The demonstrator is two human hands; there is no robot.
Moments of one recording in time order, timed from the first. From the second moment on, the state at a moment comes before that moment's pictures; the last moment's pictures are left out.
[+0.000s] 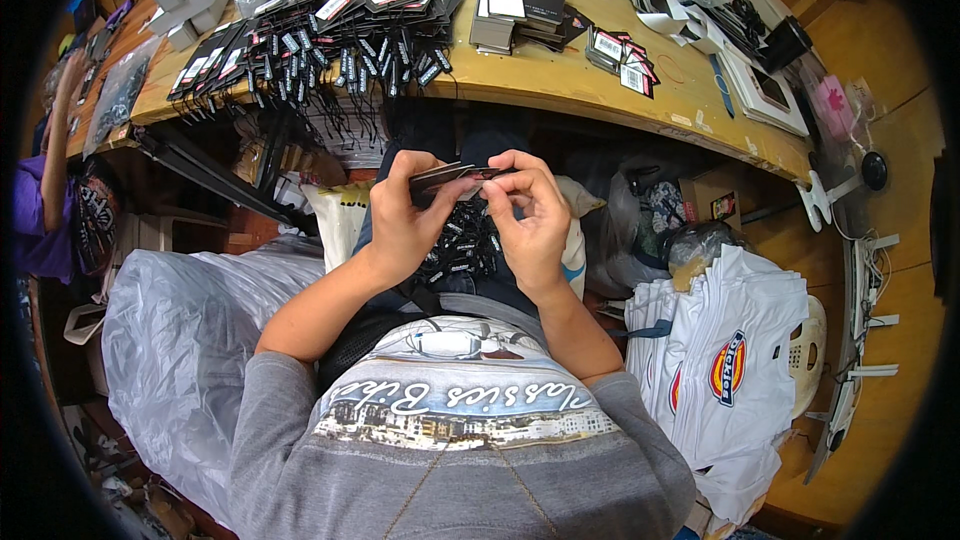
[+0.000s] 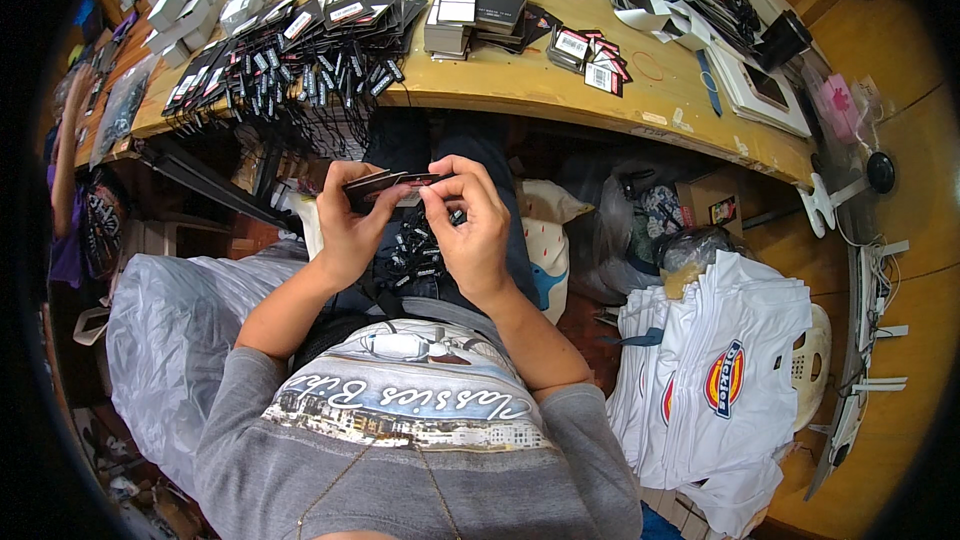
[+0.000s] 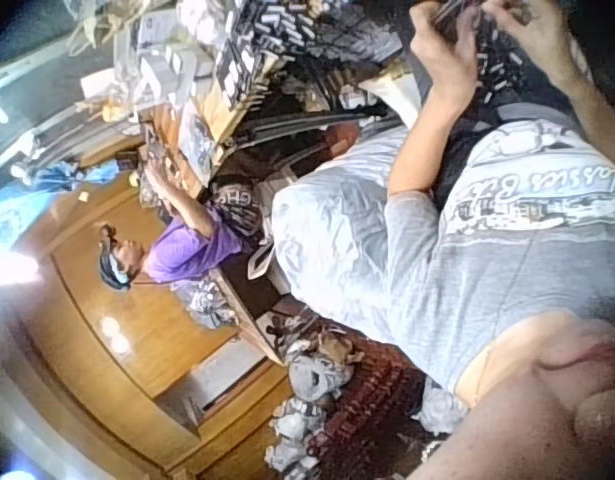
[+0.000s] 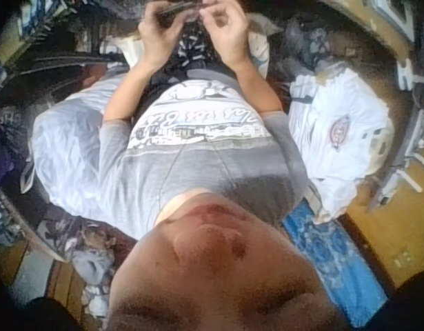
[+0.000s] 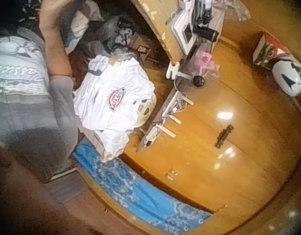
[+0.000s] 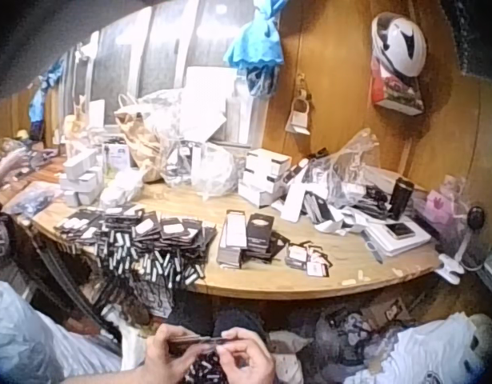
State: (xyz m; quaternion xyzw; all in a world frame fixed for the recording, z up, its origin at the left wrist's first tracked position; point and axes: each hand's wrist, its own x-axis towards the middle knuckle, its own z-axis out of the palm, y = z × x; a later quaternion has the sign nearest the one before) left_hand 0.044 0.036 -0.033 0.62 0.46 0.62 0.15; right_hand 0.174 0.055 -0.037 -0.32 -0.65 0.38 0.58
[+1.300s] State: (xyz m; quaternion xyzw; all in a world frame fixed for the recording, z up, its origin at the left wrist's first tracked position) left_hand 0.037 0.026 -0.014 0.74 0.42 0.49 0.20; right_hand 0.183 0.060 -0.026 -0.30 -0.74 0.06 0.59
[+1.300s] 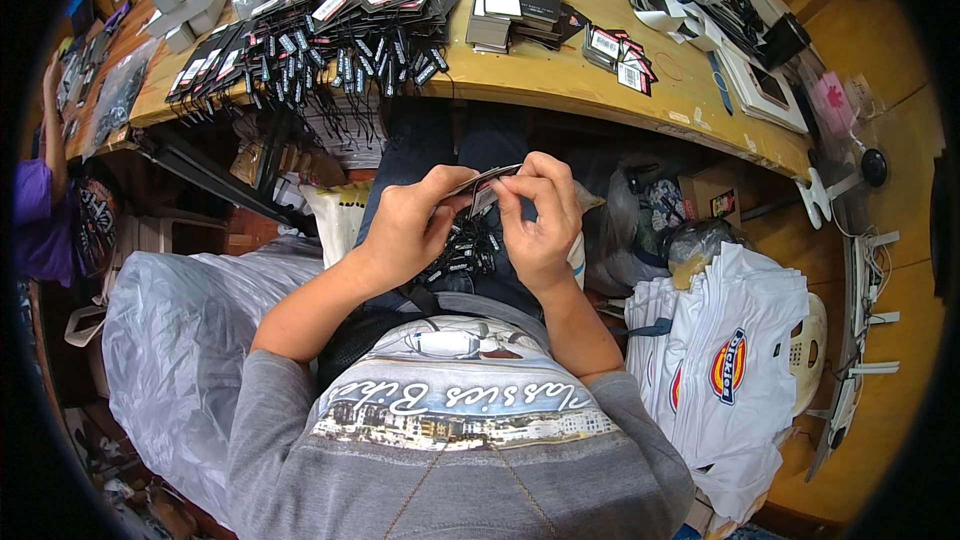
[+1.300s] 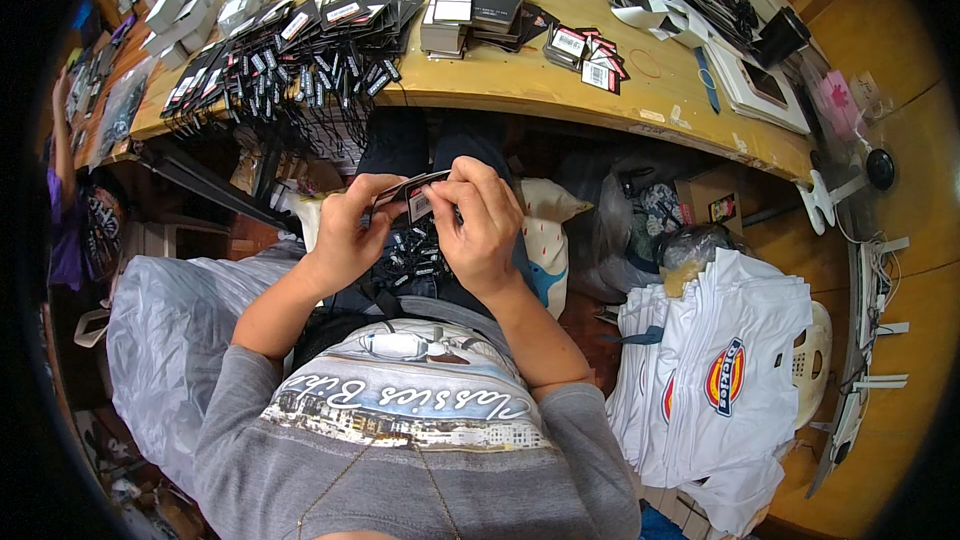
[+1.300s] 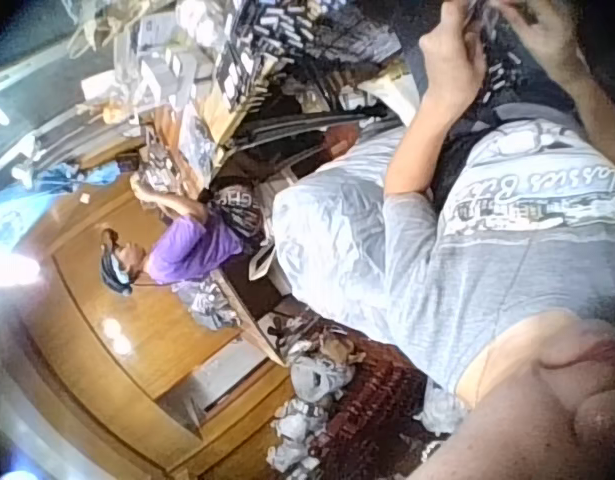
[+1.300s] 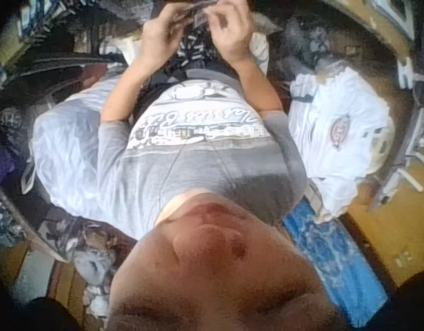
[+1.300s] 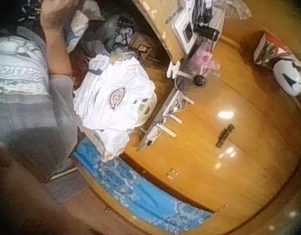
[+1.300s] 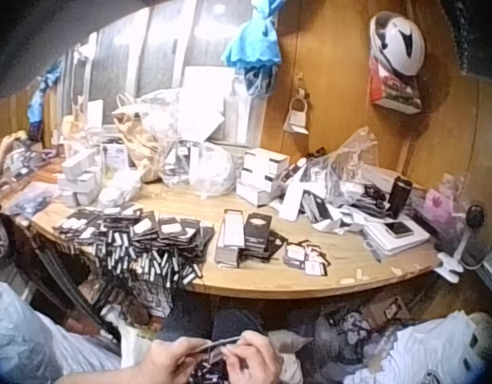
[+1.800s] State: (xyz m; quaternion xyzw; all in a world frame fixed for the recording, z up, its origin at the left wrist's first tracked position) left_hand 0.042 0.028 0.000 0.66 0.40 0.59 0.23; right_hand 0.184 0.053 -0.020 -0.25 -0.75 -0.05 0.61
